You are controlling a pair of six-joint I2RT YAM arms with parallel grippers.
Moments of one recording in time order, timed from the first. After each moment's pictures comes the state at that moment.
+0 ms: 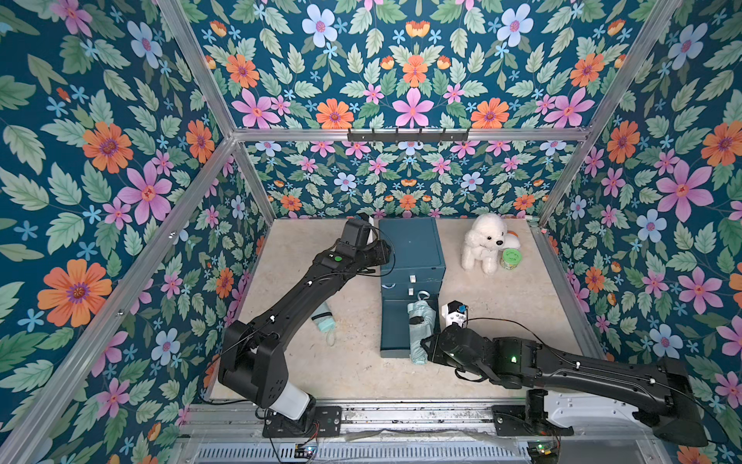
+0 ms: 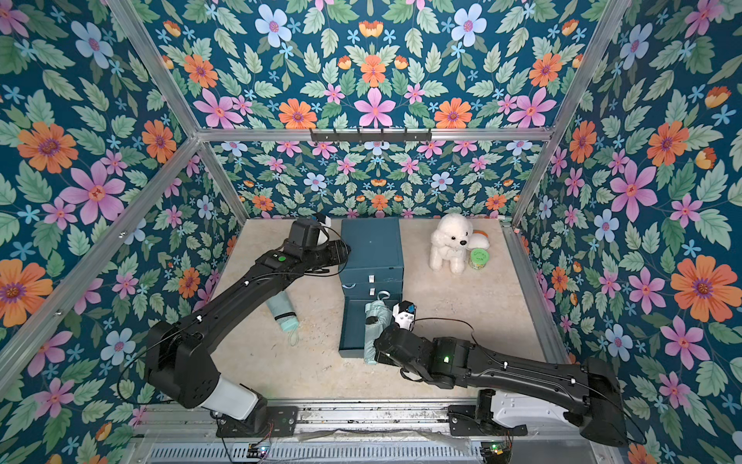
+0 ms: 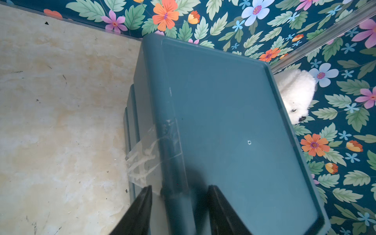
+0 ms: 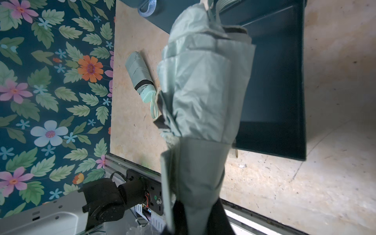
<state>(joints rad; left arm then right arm) -0.51 1.53 1.29 -0.39 0.09 -0.52 1.26 1.10 0.82 -0.50 0.24 1.29</state>
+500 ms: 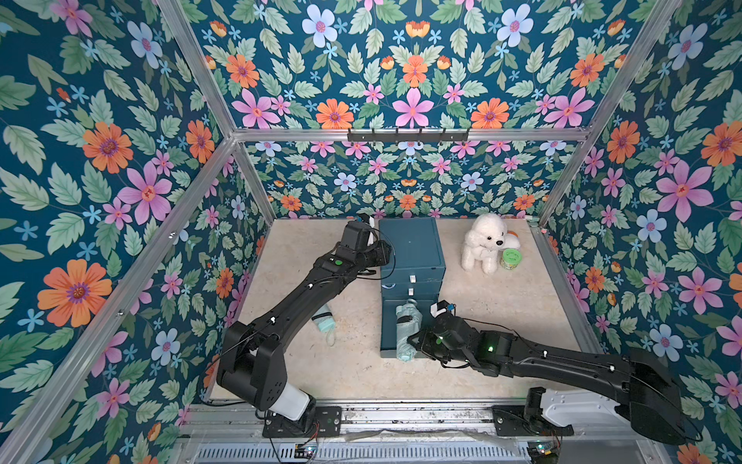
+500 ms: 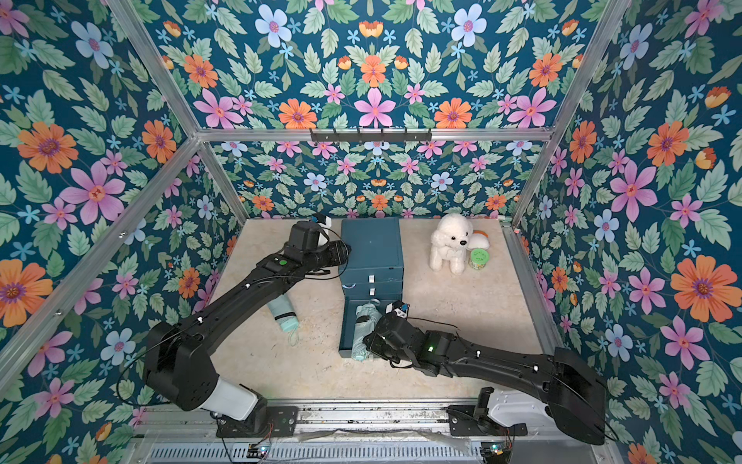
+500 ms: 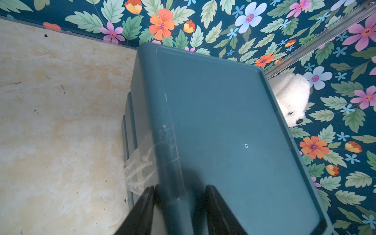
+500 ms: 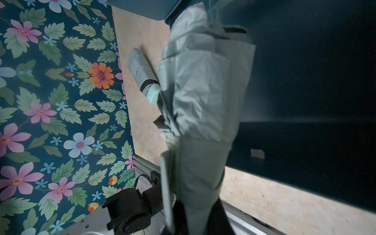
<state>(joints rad) -0.51 1.53 1.25 -0.32 0.08 -0.51 1.13 1.26 0.72 -0.16 0.02 1.37</state>
